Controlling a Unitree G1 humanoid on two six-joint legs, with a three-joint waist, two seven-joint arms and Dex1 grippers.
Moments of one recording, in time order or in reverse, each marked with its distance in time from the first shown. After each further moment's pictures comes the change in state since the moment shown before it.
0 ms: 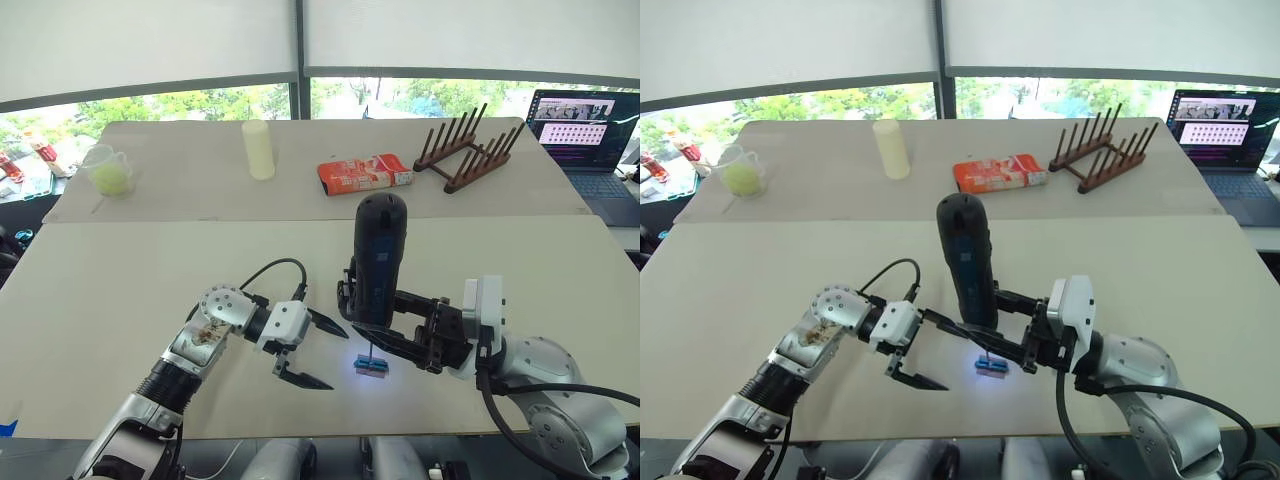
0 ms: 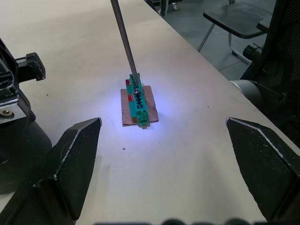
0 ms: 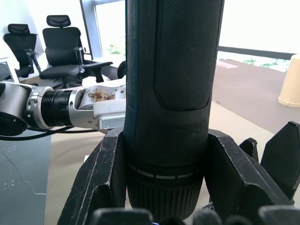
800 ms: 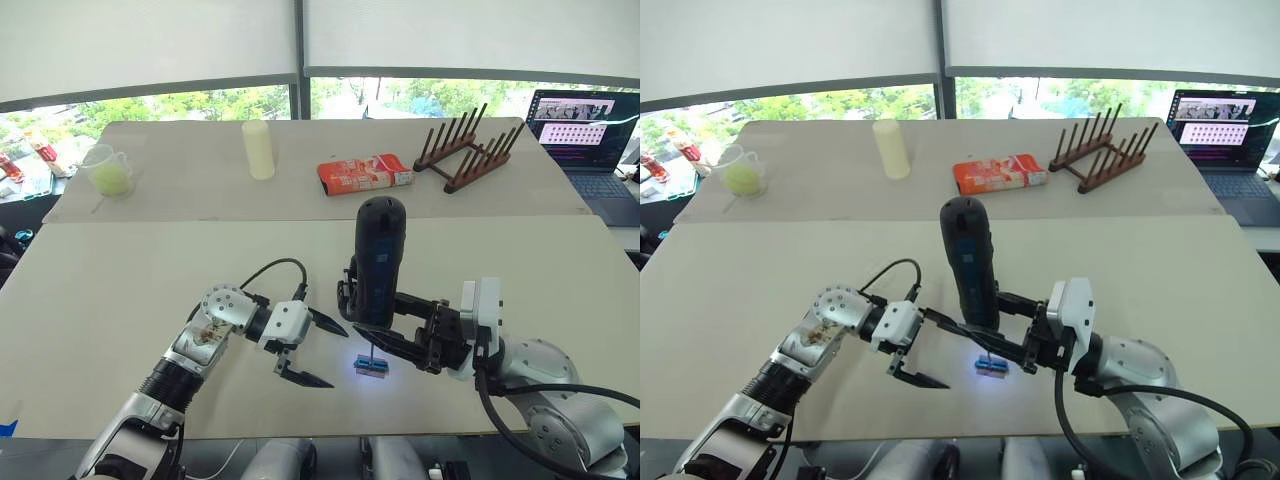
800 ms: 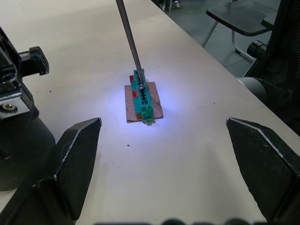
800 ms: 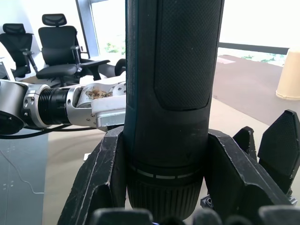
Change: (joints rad) left arm -0.006 -0.012 -0.001 0.037 0.015 -0.027 0.003; right arm -0.003 0.002 0.006 0.022 -0.009 -0.007 0.000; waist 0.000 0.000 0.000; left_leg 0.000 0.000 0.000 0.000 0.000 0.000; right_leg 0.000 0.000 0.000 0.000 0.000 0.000
